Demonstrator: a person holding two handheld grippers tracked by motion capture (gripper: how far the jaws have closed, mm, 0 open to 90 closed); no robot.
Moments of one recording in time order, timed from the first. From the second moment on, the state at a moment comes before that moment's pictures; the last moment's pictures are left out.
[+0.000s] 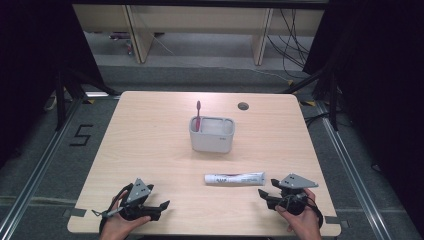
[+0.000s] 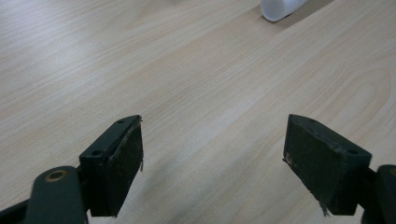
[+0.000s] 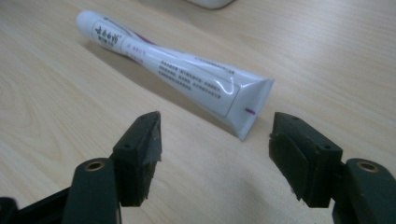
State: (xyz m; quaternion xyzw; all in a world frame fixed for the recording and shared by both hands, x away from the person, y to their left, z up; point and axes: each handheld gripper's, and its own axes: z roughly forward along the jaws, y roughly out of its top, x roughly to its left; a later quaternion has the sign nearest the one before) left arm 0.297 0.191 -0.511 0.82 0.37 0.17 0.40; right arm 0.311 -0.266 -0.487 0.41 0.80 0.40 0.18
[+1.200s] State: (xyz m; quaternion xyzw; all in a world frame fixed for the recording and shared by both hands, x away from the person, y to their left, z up) left arm 0.298 0.193 -0.513 0.82 0.37 0.18 0.40; right arm 0.380 -0.143 -0.479 0.33 0.85 0.39 0.14
